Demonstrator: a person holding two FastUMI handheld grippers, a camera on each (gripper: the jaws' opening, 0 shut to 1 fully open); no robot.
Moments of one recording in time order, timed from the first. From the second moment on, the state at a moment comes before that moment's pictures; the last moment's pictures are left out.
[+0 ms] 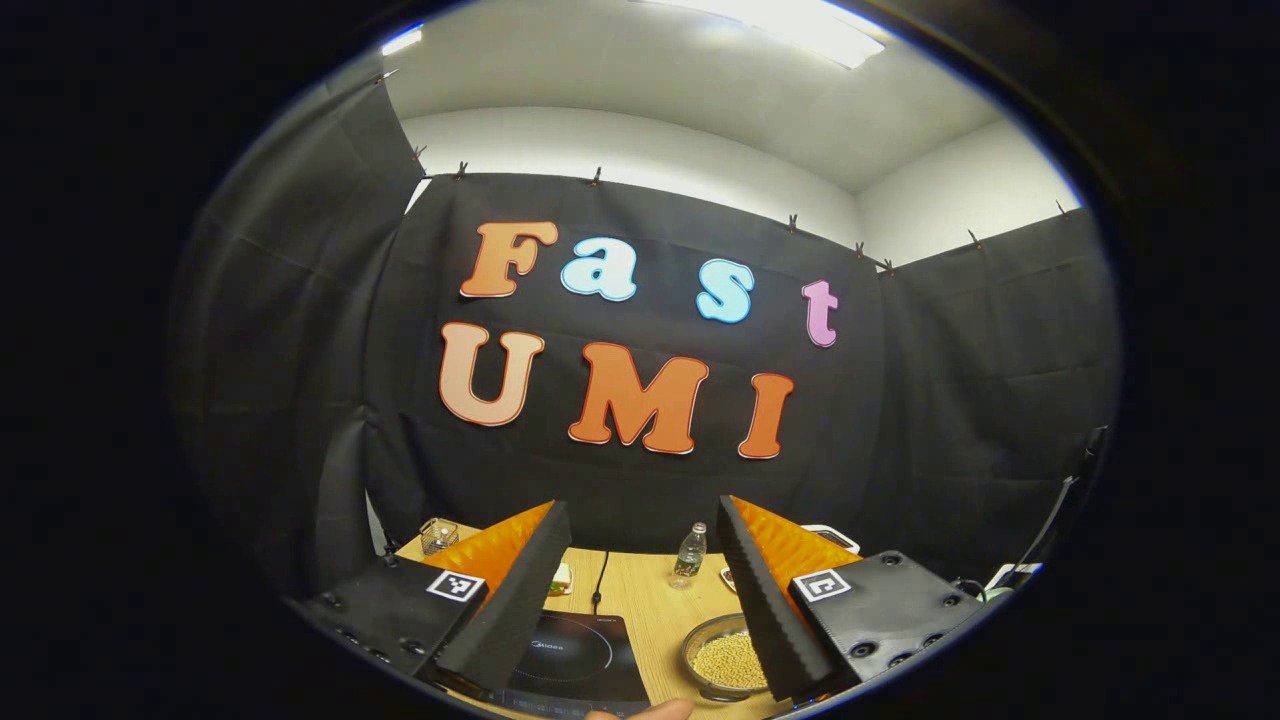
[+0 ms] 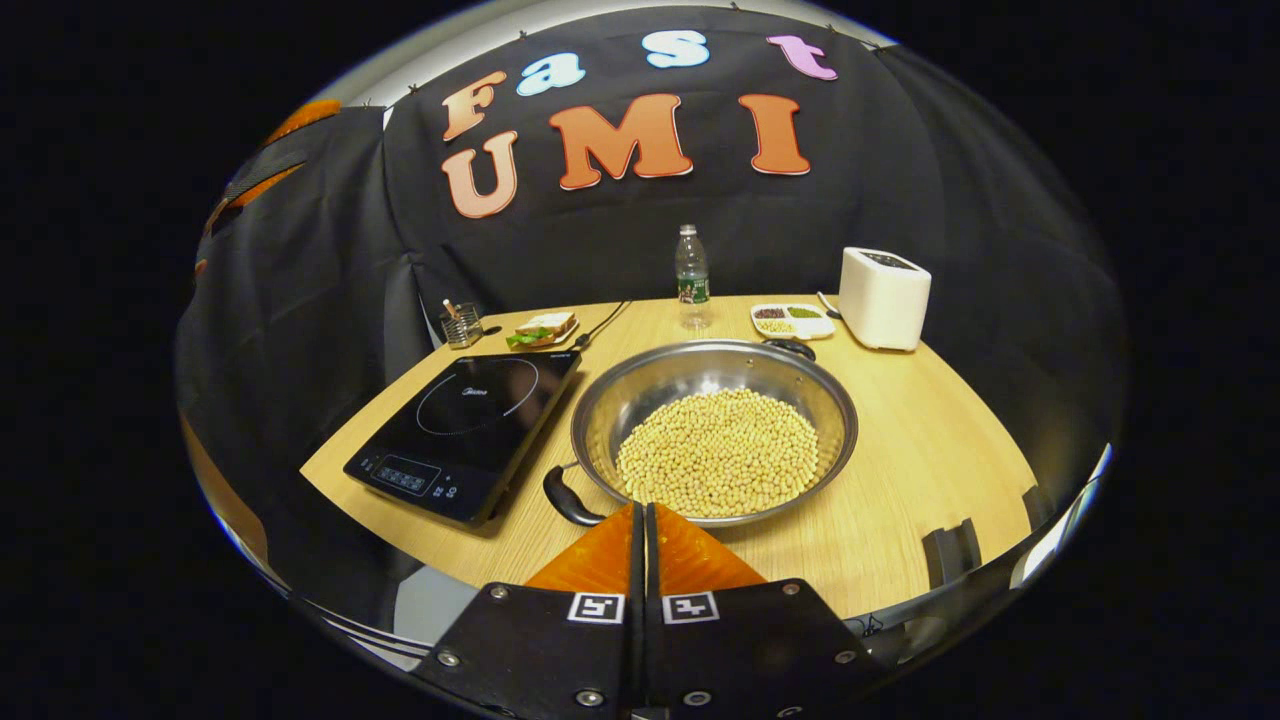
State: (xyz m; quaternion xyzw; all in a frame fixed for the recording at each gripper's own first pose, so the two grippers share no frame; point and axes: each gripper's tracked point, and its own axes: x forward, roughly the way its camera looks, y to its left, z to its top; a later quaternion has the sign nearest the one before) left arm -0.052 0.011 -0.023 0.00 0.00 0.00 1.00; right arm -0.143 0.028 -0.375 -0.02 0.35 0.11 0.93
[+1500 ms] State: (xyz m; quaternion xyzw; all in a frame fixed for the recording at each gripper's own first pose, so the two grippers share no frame) left arm -0.034 0.082 -0.061 0.00 0.04 0.03 1.00; right arm -0.107 0.116 -0.459 0.00 0.44 0.12 0.89
